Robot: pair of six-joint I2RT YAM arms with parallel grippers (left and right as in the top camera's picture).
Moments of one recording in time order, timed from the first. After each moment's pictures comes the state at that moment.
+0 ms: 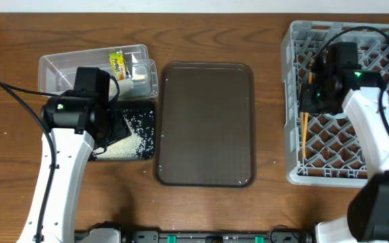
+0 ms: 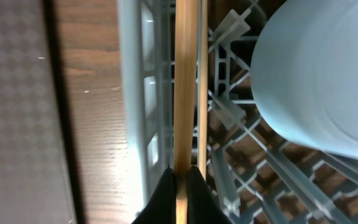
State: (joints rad) left arm -0.05 1.33 1.27 -1.33 -0.13 -0.54; right arm -0.02 1.69 1.33 -0.94 -0.05 0.08
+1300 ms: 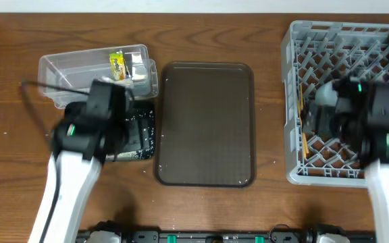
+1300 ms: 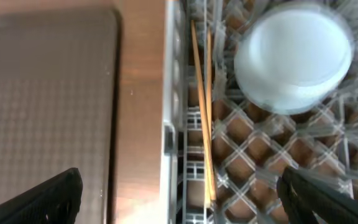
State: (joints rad) left arm -0.18 1.11 1.13 -1.17 -0.02 -0.32; right arm -0.07 1.04 0.97 -0.81 -0.15 0.05
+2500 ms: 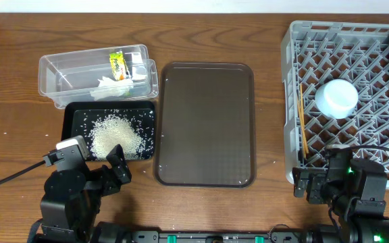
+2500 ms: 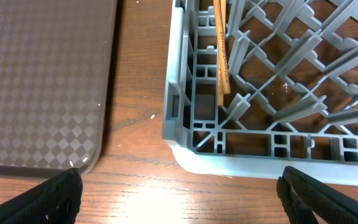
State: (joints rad) left arm -0.17 0.46 0.89 -1.02 -0.17 -0.43; right arm -0.06 0.52 0.65 -1.05 -0.16 0.04
